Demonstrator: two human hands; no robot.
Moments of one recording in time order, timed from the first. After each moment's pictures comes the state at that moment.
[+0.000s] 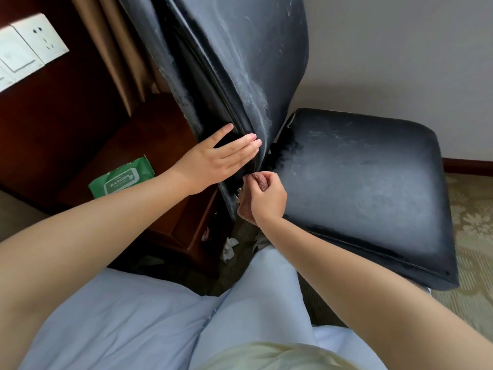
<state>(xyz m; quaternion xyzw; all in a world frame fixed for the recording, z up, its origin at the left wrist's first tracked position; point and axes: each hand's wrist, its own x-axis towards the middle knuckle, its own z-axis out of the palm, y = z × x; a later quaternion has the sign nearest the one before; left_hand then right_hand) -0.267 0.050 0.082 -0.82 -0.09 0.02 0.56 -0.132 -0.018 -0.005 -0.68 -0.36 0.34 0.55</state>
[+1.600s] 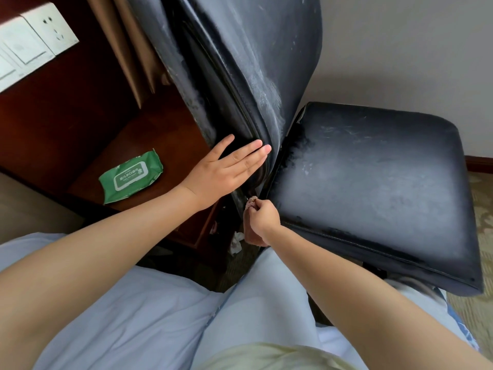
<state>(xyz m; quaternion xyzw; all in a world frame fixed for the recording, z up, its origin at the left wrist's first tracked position) -0.269 0.037 0.057 -0.87 -0.14 -0.13 0.46 -0.143 -0.011 -0.058 -0.70 -0.47 0.44 0.31</state>
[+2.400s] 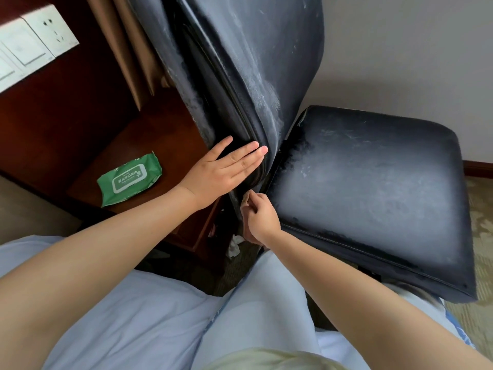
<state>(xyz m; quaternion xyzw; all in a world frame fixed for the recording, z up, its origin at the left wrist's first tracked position) -0.276 0.049 0.051 -0.86 -0.17 -0.10 0.48 -0.143 -0.013 -0.052 -0.66 -0.58 0.36 0.32</state>
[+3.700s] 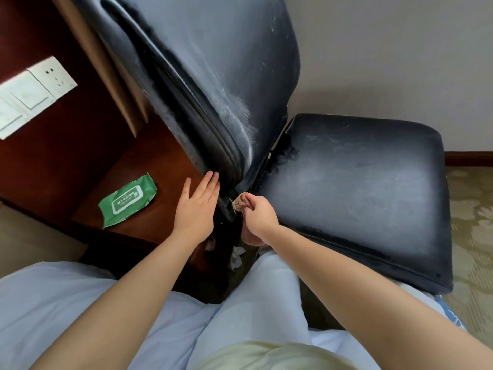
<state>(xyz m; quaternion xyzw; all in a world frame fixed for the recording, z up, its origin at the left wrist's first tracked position) -0.264 -0.001 0.023 -0.80 -0.50 0.18 0.27 -0.114 -0.021 -0.024 -0.63 -0.54 0.42 0.38</state>
